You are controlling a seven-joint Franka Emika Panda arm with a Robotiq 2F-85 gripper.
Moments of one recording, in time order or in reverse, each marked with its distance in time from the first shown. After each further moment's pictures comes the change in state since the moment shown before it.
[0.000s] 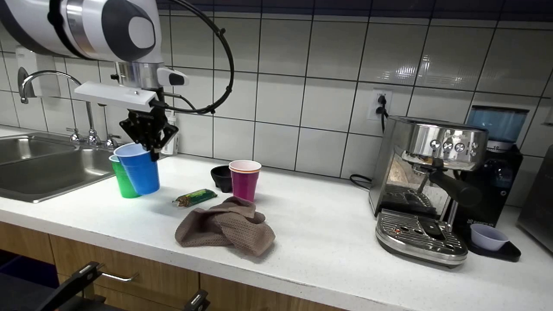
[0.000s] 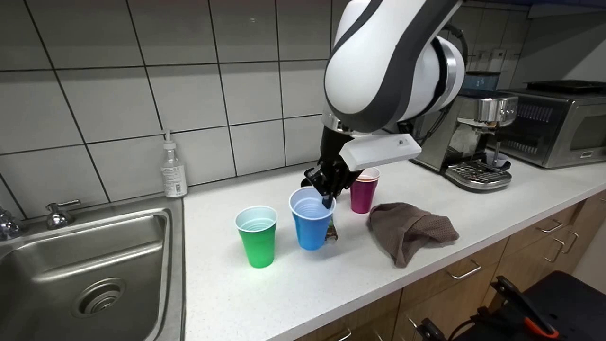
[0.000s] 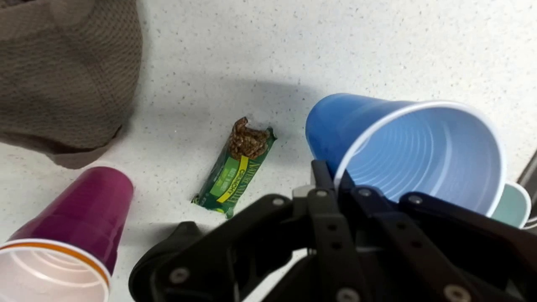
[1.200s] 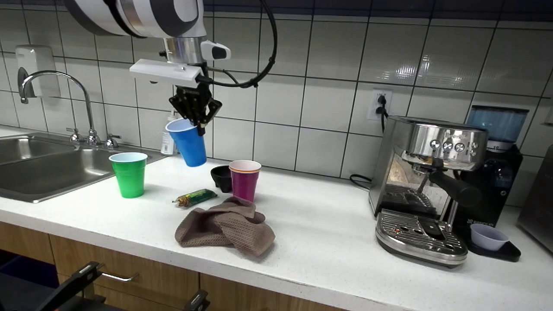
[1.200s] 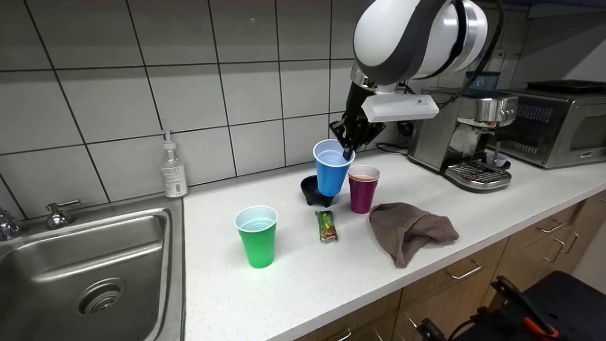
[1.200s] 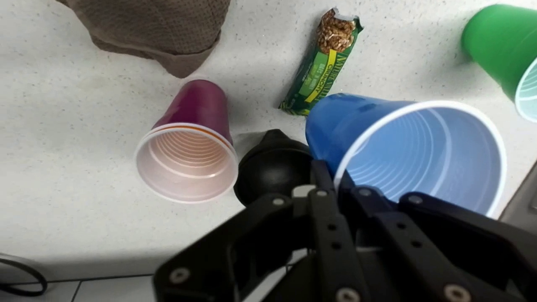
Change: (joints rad) arm -0.110 -0.068 -0.098 0.072 -0.078 -0.010 0.001
